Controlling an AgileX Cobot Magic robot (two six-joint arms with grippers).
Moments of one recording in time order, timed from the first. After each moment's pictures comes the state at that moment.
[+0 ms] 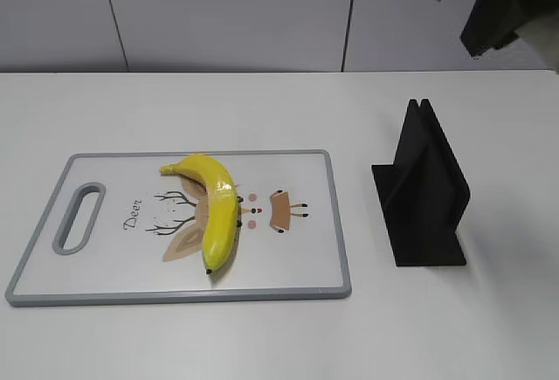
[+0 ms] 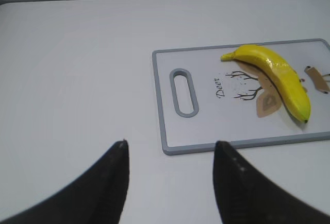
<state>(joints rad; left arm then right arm) -0.02 0.07 -0.52 -0.15 1.05 0.22 0.37 1.52 -1.49 0.07 1.21 -0.05</state>
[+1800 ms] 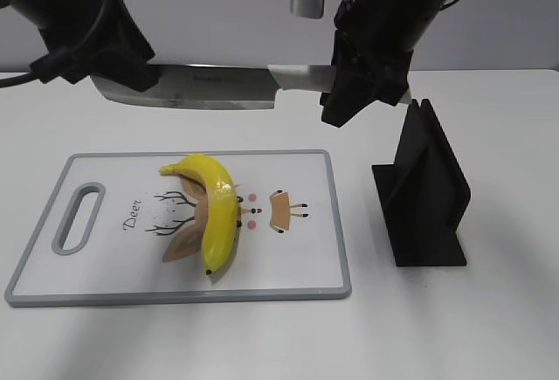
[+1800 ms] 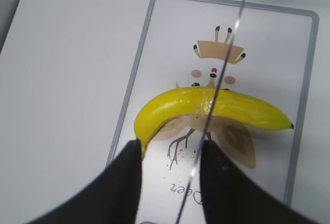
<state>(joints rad) -0.31 1.64 -1.41 -0.48 1.02 1.36 0.45 1.91 -1.65 0.37 1.20 -1.16</state>
